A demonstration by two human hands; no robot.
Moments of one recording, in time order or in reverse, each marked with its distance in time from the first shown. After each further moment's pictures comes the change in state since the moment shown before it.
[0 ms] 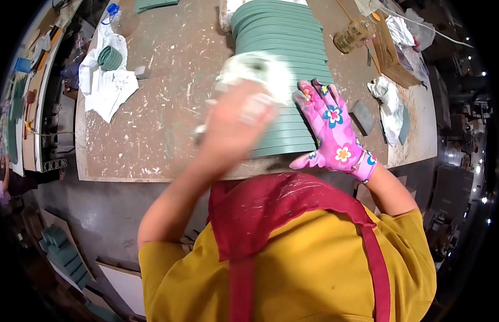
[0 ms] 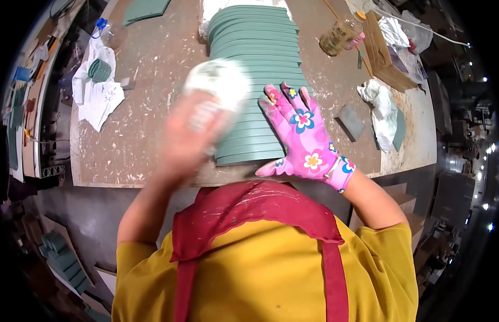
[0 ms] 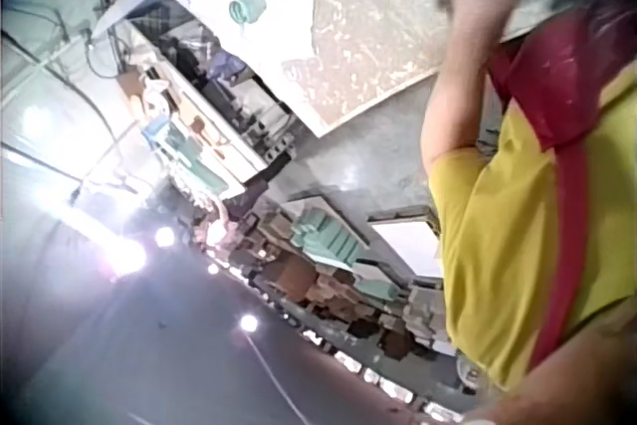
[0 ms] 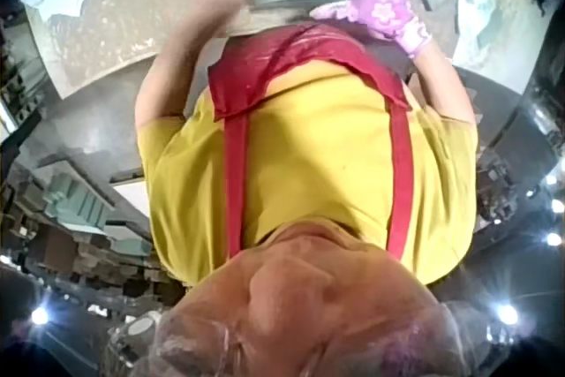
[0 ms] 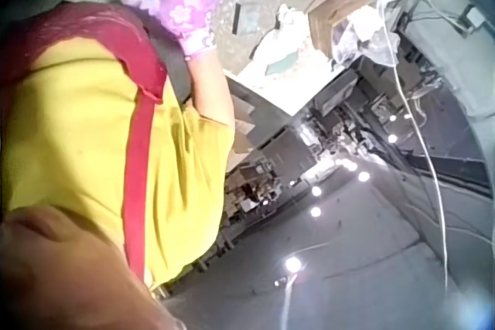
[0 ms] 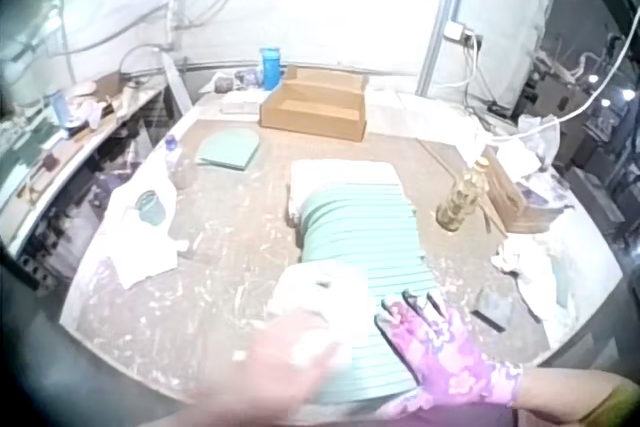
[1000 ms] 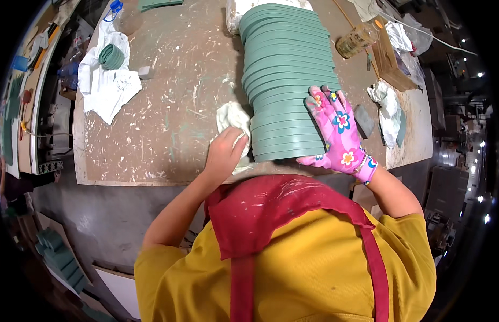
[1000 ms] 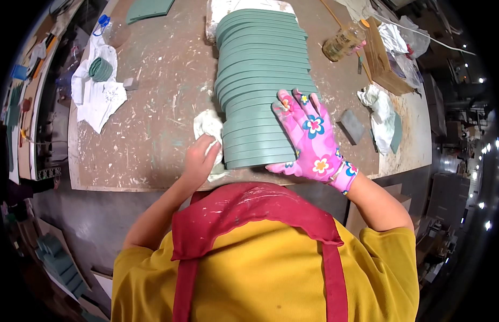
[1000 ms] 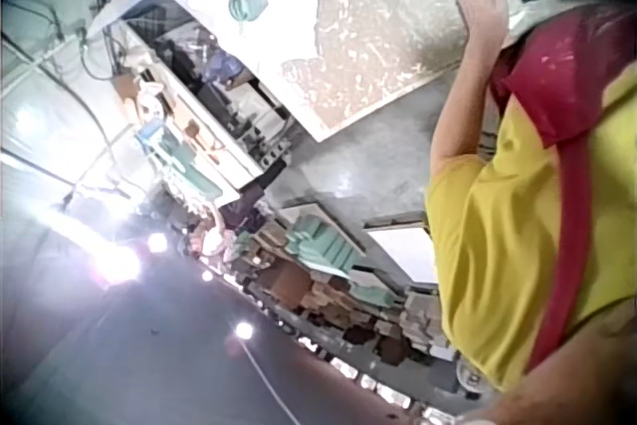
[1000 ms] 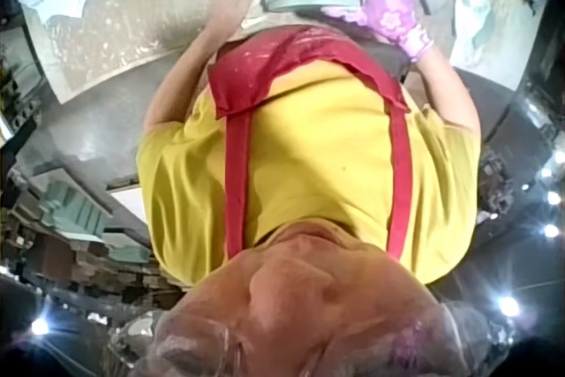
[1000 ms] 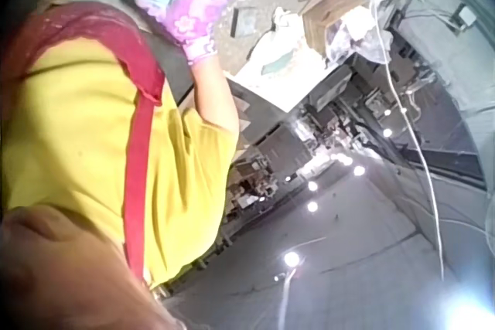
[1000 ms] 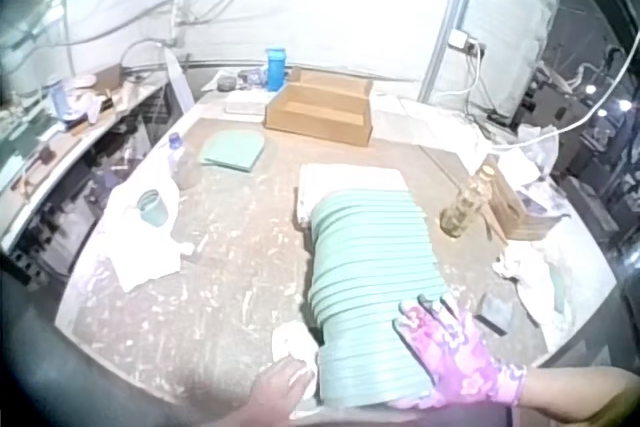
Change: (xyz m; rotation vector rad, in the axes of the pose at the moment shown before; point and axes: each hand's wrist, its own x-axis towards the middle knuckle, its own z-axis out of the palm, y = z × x) left_hand -0.059 -0.135 0.006 0.149 -0.046 0.063; right_hand 0.002 -0.003 0.007 -0.058 0.010 0.037
